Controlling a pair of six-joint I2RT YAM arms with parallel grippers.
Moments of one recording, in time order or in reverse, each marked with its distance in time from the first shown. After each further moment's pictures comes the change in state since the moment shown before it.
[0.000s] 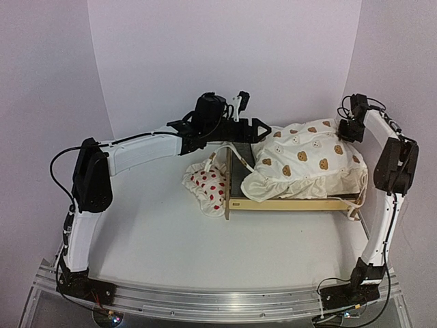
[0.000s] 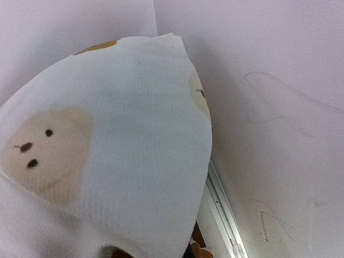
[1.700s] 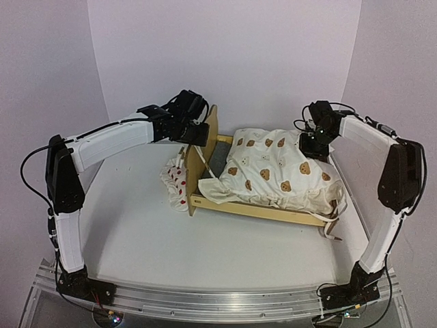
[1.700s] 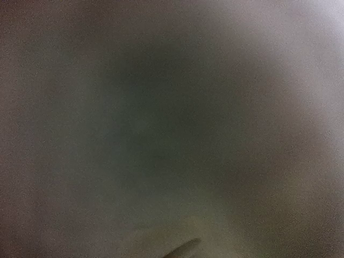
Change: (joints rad) left arm 0.049 -0.228 -0.129 -0.585 -0.687 0.127; right arm 0.383 -0.297 -0.443 0.006 -0.075 0.095
